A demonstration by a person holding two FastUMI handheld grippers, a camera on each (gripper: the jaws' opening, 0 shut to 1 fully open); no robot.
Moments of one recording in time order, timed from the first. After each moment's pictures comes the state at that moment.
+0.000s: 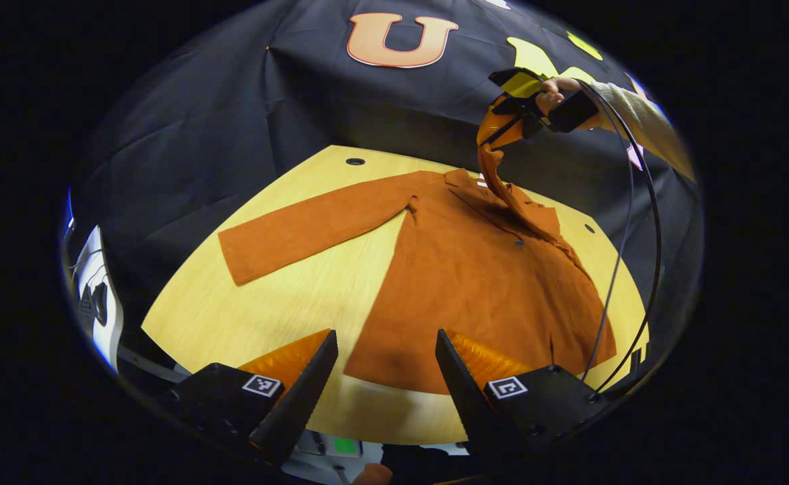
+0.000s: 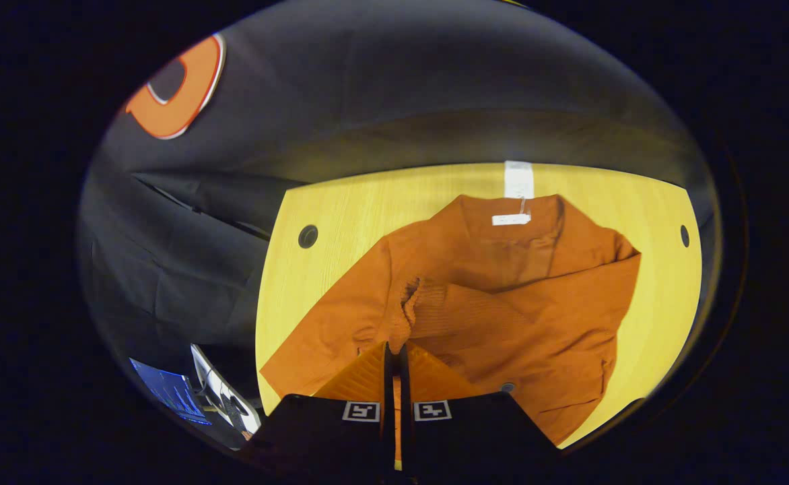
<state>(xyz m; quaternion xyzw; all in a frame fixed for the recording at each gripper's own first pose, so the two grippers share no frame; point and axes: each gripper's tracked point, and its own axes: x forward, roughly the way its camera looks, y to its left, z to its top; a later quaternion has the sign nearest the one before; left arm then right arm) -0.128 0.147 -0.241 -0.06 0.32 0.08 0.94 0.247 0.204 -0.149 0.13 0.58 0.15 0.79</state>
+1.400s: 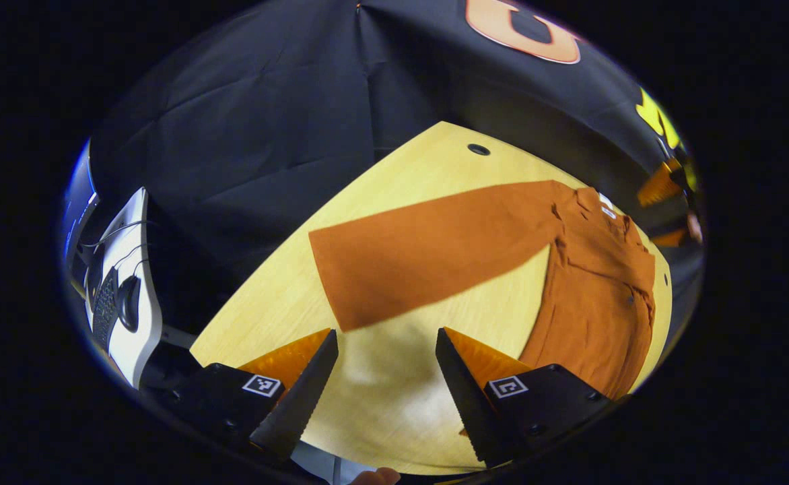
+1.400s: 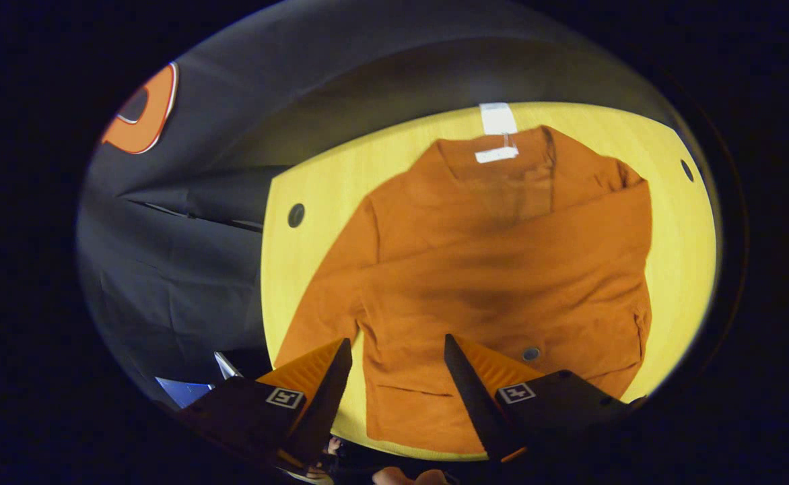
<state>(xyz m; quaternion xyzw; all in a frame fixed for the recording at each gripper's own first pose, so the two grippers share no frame) -0.060 0.310 -0.257 -0.14 0.39 0.25 0.87 0.189 0.167 -0.168 0.21 0.62 0.13 0.74</state>
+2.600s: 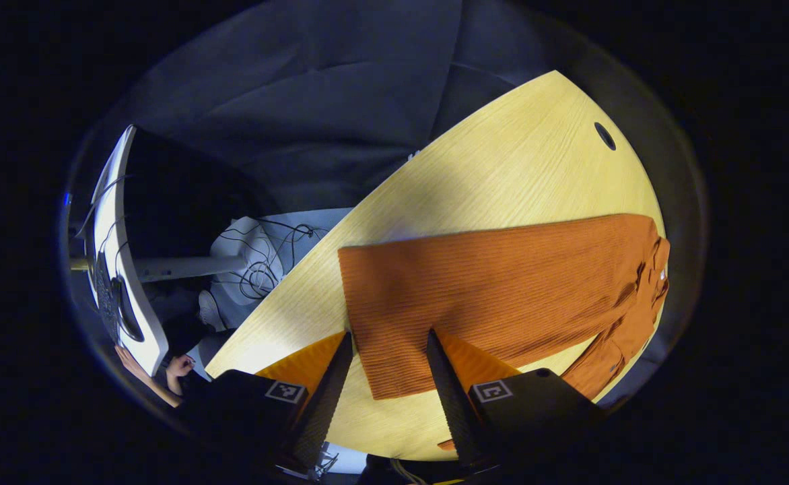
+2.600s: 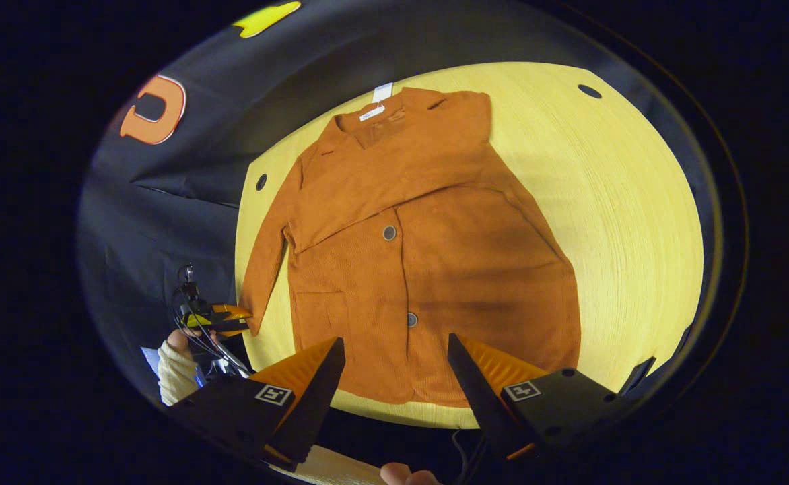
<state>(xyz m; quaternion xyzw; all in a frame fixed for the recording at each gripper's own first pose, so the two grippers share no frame) -0.023 0.376 -0.285 -0.27 0.61 0.27 0.70 0.015 -0.005 -0.193 0.23 0.61 0.10 0.75</state>
